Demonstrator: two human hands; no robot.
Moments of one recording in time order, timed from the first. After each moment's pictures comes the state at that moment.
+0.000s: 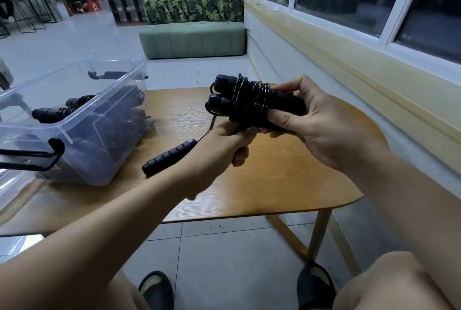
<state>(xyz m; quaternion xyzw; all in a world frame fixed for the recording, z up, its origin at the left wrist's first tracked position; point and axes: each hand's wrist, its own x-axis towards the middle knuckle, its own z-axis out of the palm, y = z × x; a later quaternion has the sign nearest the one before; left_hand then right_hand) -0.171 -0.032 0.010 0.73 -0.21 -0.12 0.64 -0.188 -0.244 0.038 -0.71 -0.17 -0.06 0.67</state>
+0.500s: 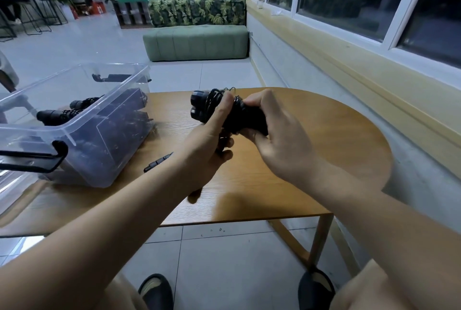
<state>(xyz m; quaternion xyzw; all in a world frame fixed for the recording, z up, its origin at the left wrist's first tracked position) -0.147 -0.026 0.008 0.61 -0.03 -0.12 0.78 -0.173 -0.199 0.008 -0.85 -0.25 -0.27 0.39</state>
